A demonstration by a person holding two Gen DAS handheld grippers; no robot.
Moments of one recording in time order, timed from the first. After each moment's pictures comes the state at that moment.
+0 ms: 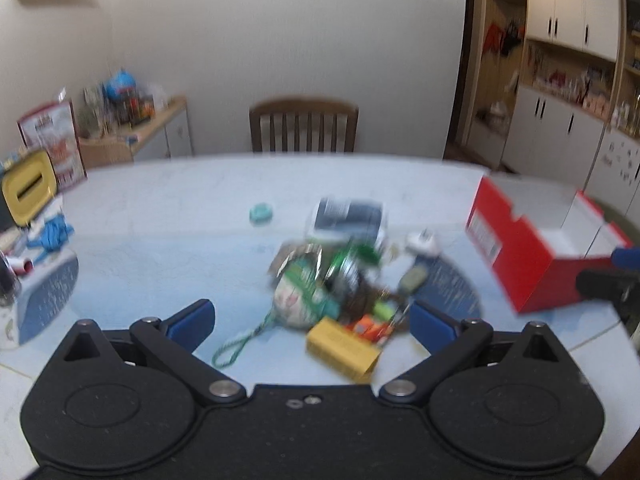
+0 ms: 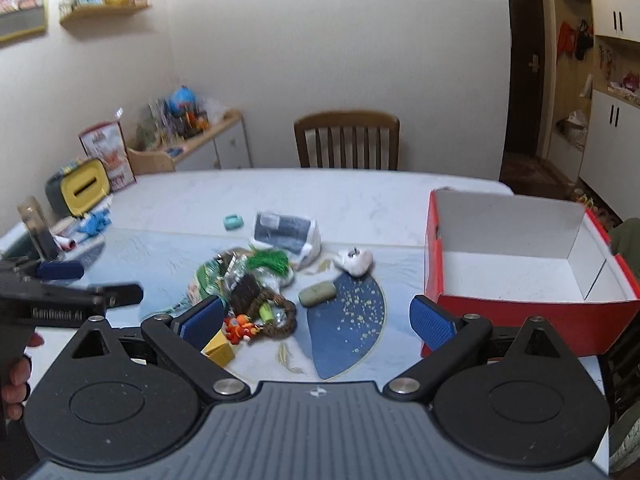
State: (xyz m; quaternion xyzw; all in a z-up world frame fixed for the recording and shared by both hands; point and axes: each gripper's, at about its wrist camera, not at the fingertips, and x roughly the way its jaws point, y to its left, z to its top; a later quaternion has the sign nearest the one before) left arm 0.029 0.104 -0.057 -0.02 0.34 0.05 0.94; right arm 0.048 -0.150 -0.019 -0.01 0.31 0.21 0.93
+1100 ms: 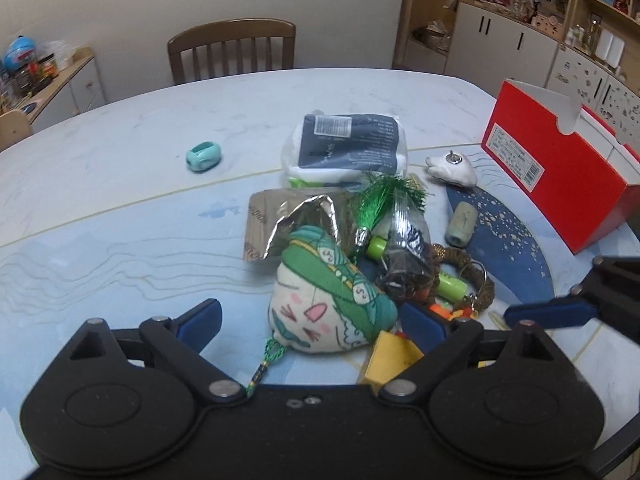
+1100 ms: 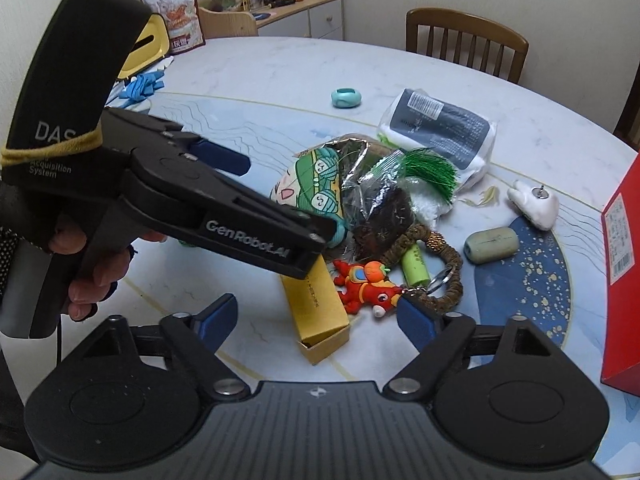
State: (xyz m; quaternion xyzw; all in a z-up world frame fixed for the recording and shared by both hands) left arm 0.151 0.154 -0.141 0.02 0.42 -0.08 0.90; right arm 0.104 0.008 -0.123 -0.12 0.43 0.32 0.83
